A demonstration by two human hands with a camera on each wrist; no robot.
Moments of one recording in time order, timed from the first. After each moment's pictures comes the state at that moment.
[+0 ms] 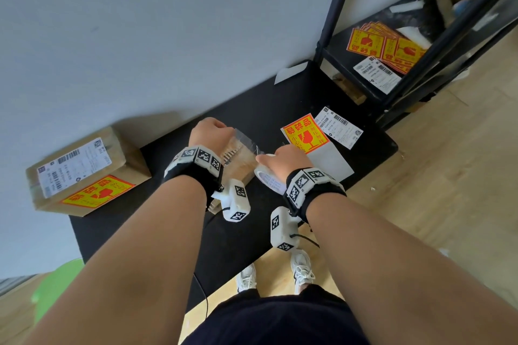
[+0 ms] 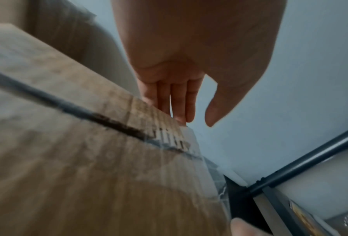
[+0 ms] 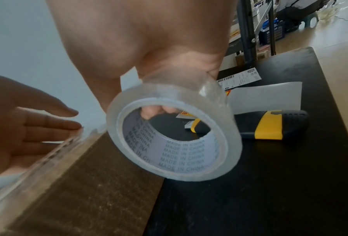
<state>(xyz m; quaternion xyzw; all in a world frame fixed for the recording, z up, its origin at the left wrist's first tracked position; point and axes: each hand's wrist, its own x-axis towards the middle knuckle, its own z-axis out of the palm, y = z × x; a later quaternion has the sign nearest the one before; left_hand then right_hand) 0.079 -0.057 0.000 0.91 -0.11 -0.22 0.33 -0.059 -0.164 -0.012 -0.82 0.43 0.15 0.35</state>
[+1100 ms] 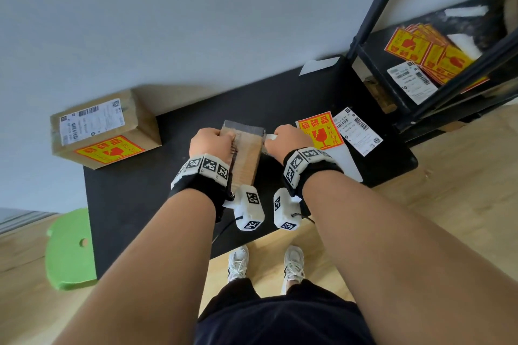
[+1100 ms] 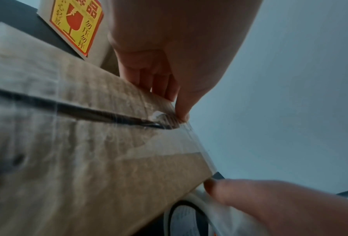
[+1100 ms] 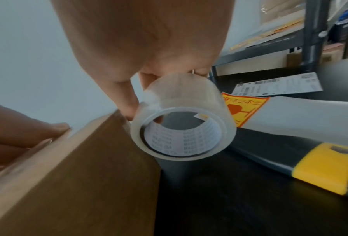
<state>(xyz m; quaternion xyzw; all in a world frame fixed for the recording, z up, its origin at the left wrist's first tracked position) 0.028 -0.031 -0.008 0.93 0.03 -0.20 0.30 -0.035 -0.183 -0.016 -0.91 0.30 0.17 0.25</state>
